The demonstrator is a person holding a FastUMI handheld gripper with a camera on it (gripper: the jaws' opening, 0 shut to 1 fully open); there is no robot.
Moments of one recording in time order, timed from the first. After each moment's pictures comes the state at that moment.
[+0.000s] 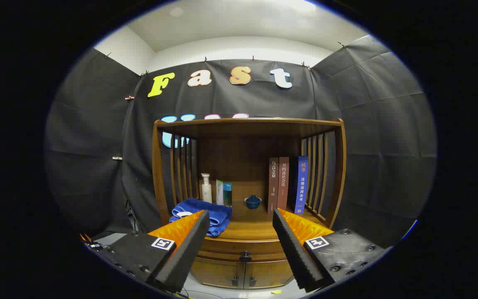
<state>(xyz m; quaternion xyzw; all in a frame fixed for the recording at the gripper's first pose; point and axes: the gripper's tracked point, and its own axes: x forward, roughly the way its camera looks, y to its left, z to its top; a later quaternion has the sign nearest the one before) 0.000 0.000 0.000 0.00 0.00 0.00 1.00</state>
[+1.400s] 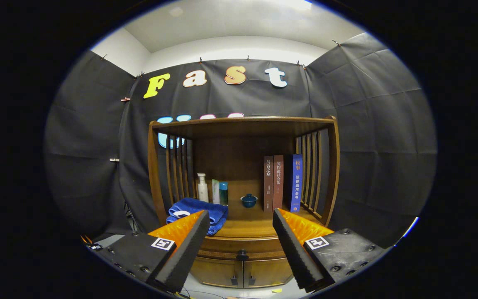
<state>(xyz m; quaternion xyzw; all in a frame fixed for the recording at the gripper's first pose) -0.003 0.000 -0.007 0.01 0.01 -0.01 1.00</state>
